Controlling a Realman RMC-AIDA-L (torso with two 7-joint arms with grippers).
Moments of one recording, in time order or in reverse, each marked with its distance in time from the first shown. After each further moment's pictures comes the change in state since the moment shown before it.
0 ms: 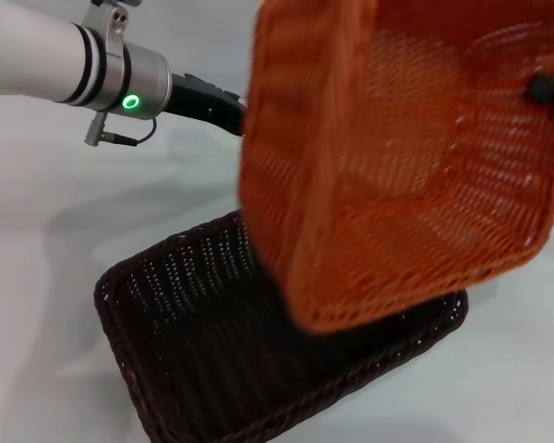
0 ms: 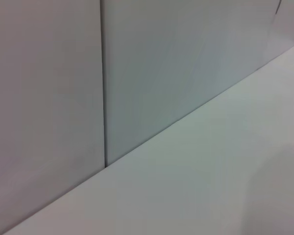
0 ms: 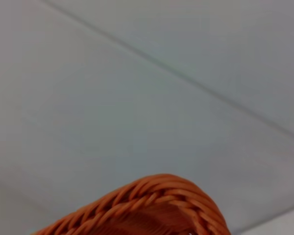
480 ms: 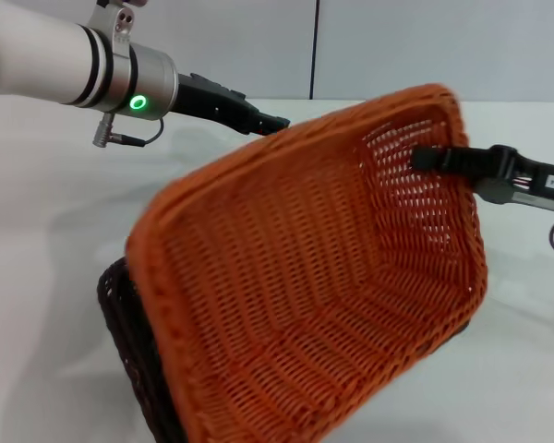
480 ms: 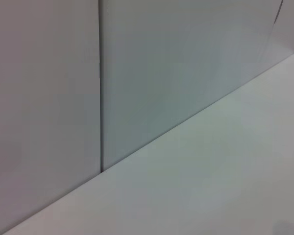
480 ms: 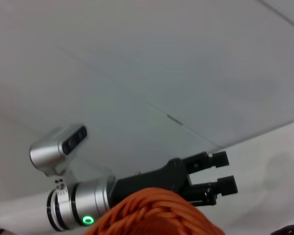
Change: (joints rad) left arm -0.005 -0.005 0.002 0.017 -0.024 0.020 0.000; right arm 0.079 0.050 -0.168 -0.007 -0.123 0.076 -0.014
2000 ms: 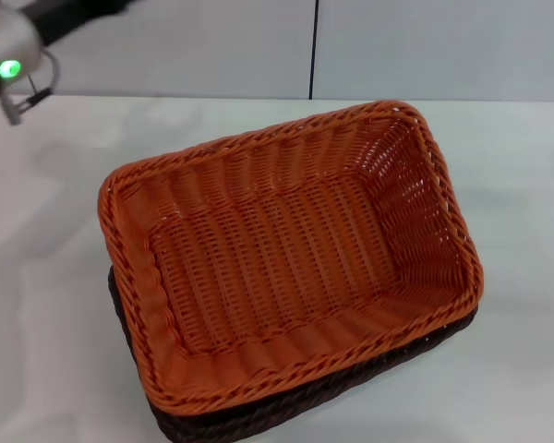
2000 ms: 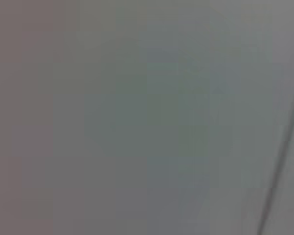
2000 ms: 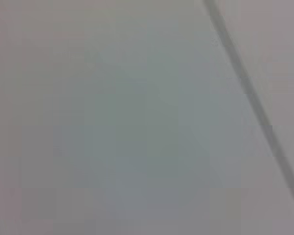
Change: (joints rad) left arm 0.266 0.014 -0.104 0.005 -0.893 0.213 0.515; right arm -0.089 0.077 0.335 0.195 0.610 0.314 -1.144
